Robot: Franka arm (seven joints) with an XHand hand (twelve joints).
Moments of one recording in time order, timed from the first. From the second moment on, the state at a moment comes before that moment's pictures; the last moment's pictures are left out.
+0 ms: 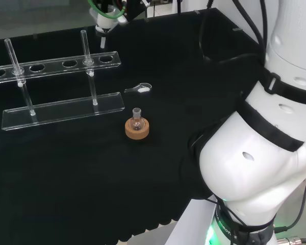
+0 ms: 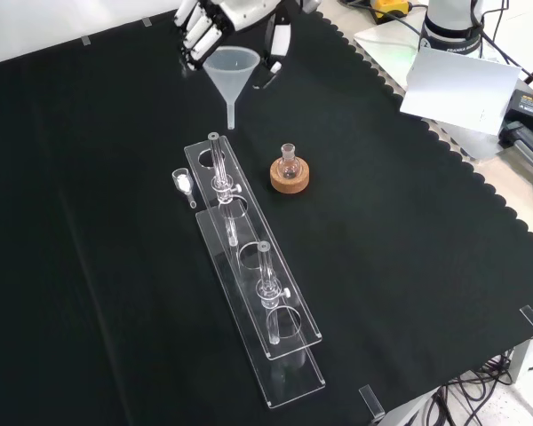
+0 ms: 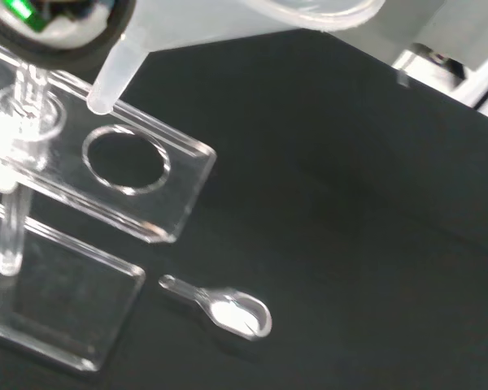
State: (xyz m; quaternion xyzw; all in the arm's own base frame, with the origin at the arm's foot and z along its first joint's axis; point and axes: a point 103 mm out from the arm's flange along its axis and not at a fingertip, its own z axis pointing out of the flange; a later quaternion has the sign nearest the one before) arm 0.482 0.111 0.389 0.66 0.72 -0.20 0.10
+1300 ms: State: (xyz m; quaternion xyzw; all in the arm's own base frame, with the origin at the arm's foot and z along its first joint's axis) arm 0.379 0.119 0.350 0.67 0.67 -0.29 0.12
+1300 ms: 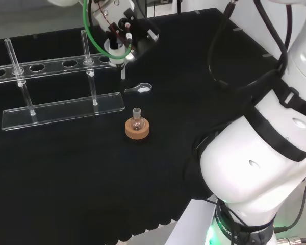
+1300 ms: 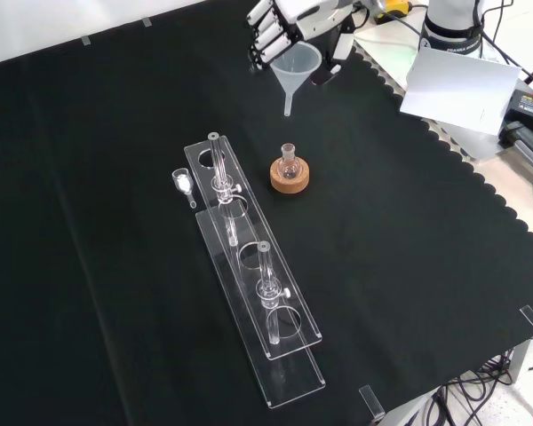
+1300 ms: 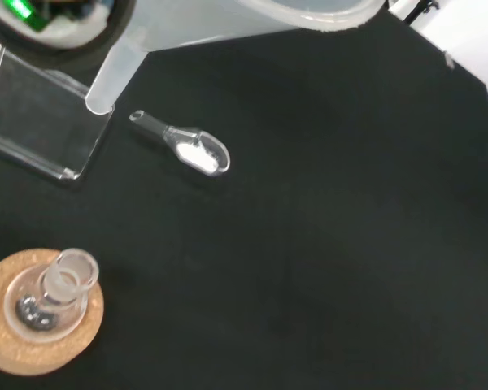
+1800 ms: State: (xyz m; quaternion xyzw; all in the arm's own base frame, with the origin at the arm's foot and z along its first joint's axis) arm 0.380 0.116 0.310 0.67 0.67 -0.31 0.10
